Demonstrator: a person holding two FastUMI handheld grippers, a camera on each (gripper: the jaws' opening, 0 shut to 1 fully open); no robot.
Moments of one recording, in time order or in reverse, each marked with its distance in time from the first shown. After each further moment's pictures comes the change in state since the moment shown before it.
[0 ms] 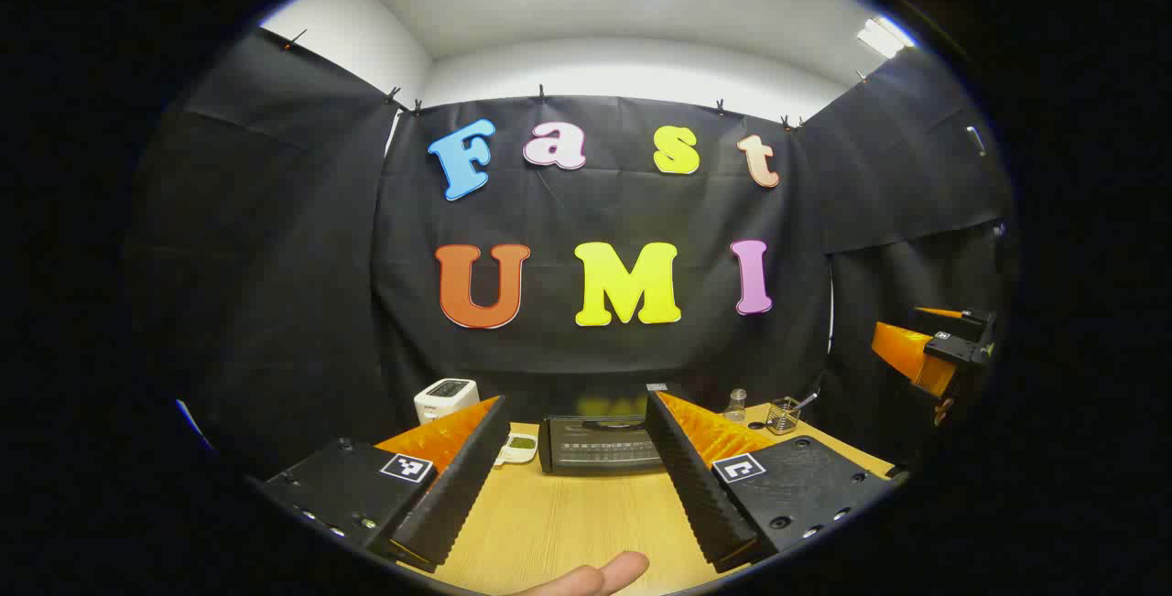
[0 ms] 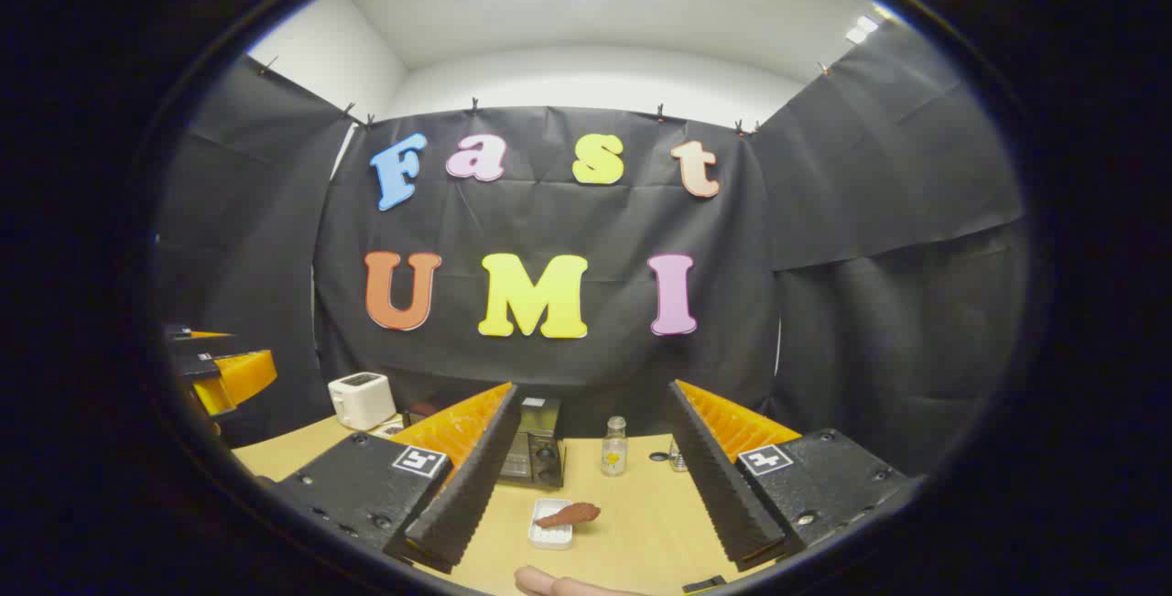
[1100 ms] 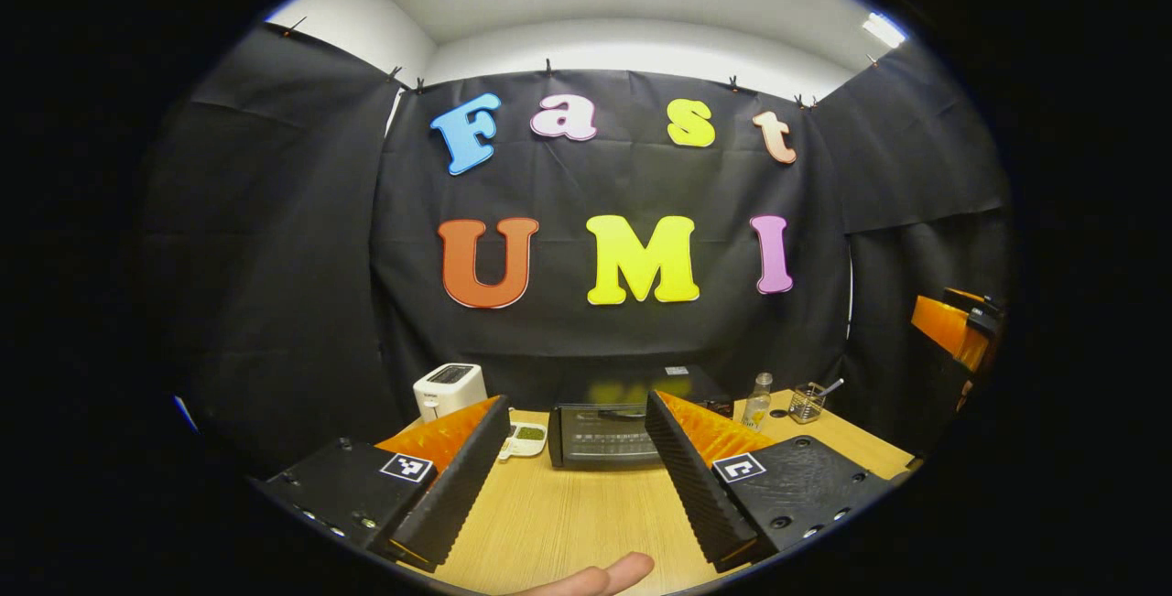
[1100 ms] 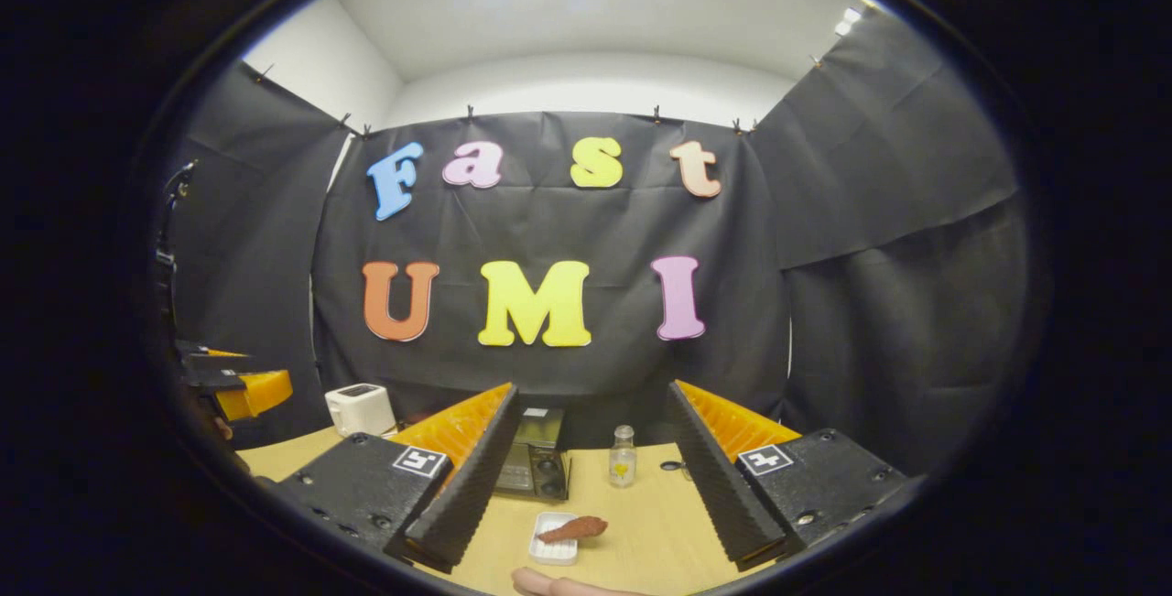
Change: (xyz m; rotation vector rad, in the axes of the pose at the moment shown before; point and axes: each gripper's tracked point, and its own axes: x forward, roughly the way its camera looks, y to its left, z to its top) left arm 0.065 0.008 -0.033 -0.006 0.048 0.020; right arm 0.046 -0.009 -0.018 0.029 -0.044 0.023
